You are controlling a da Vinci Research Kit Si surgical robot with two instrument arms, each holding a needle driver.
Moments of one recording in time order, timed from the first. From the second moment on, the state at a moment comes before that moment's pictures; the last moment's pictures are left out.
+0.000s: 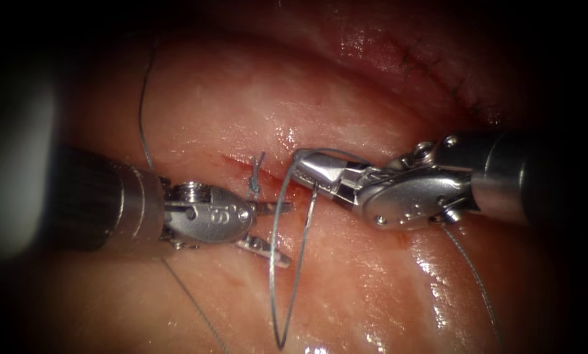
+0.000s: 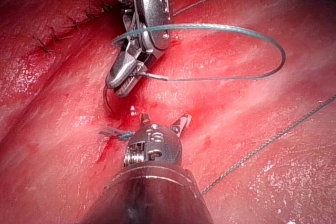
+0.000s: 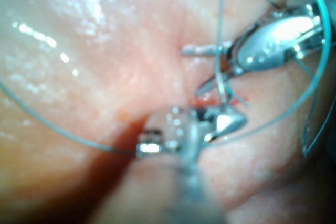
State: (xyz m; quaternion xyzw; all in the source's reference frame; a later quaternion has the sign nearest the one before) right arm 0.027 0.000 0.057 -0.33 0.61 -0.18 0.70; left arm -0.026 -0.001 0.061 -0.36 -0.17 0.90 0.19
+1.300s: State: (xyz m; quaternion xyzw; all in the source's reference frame) right arm 0.026 0.005 0.055 -0.23 0.66 -0.05 0.71; left arm -0.026 -0.001 0.062 -0.35 -0.17 0.90 0.19
